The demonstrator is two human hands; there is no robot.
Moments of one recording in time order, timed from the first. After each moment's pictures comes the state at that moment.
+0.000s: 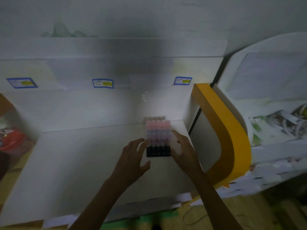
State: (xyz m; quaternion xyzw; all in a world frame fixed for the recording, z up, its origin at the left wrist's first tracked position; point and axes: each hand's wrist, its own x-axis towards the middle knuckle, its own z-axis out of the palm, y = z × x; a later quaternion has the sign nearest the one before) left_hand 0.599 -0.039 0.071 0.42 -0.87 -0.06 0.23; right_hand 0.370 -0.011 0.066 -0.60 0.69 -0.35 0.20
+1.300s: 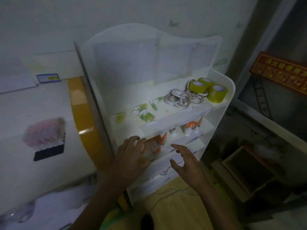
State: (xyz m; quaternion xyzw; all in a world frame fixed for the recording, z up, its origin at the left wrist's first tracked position) left_hand 0.249 0.163 0.111 0.35 -0.90 -0.10 0.22; right_hand 0.053 0.291 0.060 -0.54 0.73 -0.40 0.12
